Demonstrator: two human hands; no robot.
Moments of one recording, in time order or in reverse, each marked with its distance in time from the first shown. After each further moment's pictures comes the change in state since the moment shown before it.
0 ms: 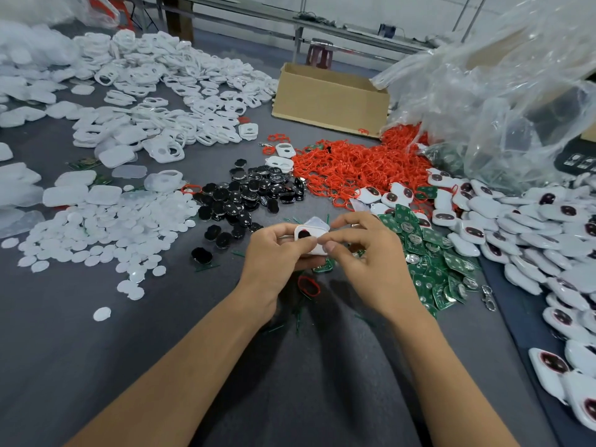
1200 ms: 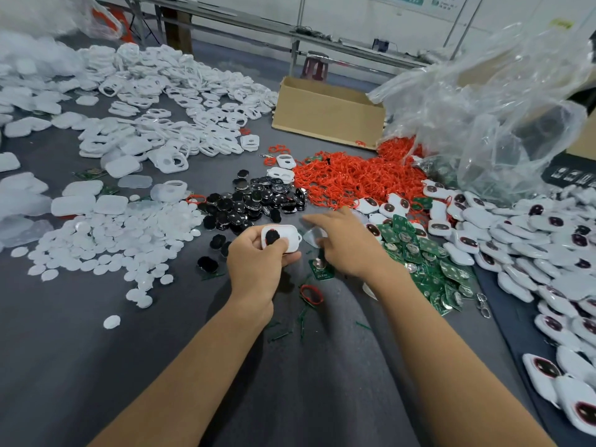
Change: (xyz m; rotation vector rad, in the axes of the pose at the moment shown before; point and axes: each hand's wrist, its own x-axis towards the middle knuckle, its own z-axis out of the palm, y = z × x) left_hand 0.004 0.003 -0.013 -0.026 0.318 0.068; right_hand 0.062 0.019 0.021 -0.607 -0.429 -0.091
